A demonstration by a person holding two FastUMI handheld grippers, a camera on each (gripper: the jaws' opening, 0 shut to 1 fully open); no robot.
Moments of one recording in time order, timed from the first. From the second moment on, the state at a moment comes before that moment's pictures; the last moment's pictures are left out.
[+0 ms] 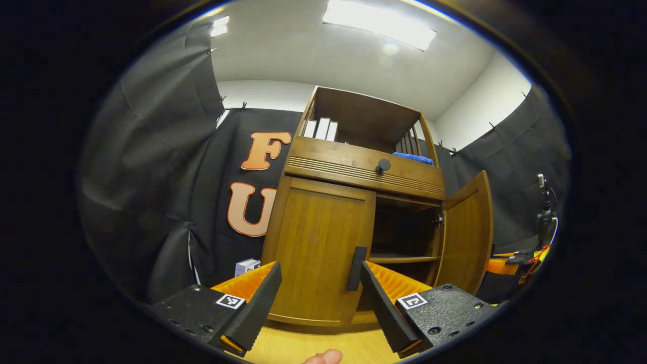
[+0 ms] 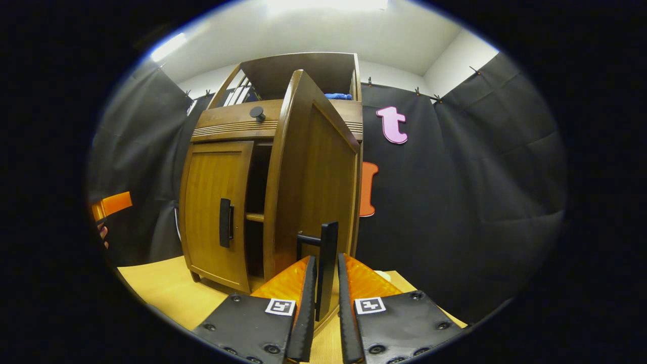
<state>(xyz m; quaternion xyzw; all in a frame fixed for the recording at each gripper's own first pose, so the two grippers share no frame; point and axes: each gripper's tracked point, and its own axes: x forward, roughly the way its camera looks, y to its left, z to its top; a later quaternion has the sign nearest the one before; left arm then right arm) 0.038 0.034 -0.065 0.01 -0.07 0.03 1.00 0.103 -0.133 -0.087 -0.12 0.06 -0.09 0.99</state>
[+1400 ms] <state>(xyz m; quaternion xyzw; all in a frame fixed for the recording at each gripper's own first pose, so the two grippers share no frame) 0.067 0.044 -0.086 0.01 -0.05 0.04 1.00 0.015 -0.225 -0.027 -0.08 0.02 -0.15 0.98</state>
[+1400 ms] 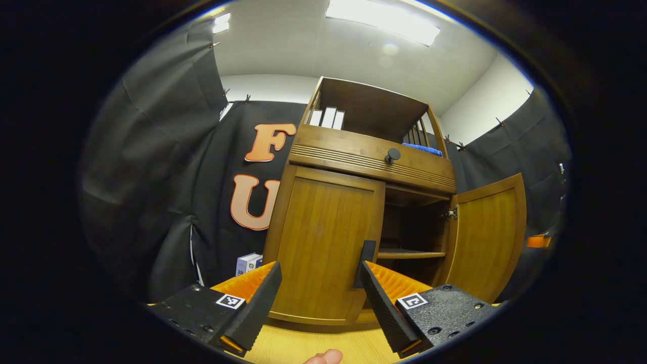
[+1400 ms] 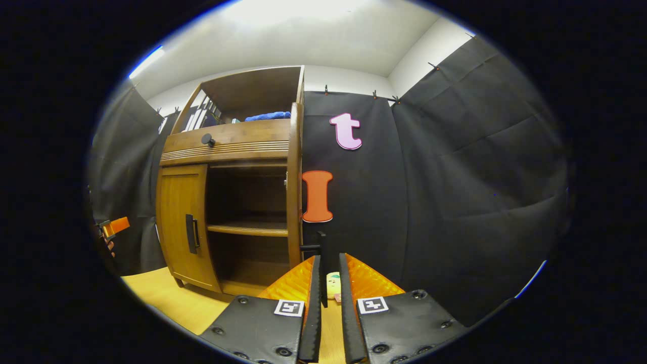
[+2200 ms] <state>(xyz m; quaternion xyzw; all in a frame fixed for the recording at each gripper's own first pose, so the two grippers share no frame) 0.156 0.001 -0.095 0.03 -0.03 0.00 1.00 -0.024 -0.077 -0.032 -0.10 0.01 -0.06 0.99</state>
